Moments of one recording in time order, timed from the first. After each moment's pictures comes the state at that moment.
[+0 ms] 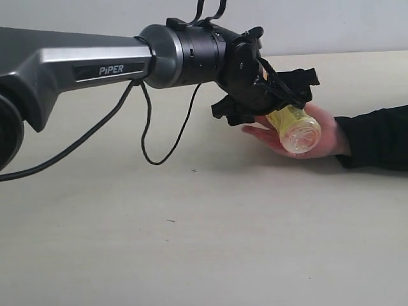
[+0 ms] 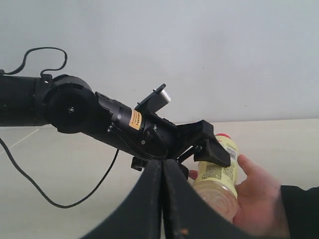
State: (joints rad) left arm -0.84 2.32 -1.86 -0.04 0.48 -0.81; right arm 0.45 0.27 -0.14 0.06 0.03 0.18
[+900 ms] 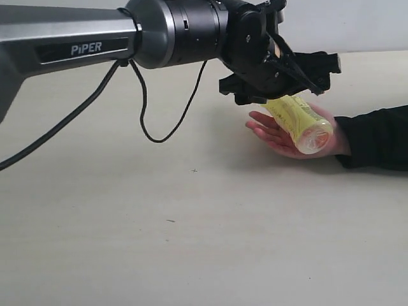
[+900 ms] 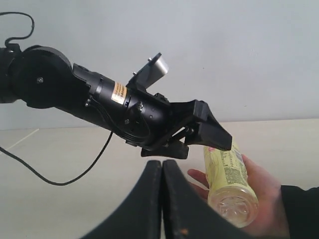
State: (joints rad) left arm -0.88 2.22 -1.86 -0.04 0.52 -0.64; right arm 0.45 0.27 -0.14 0.06 0.03 0.18
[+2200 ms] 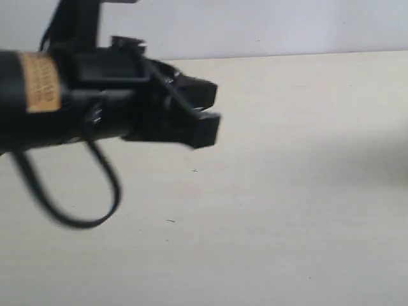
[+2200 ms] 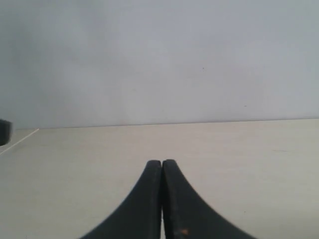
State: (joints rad) left arm -0.96 1.24 -0.79 0.07 0.03 -0.34; right arm 0.45 0.27 -0.14 0.06 0.03 0.18
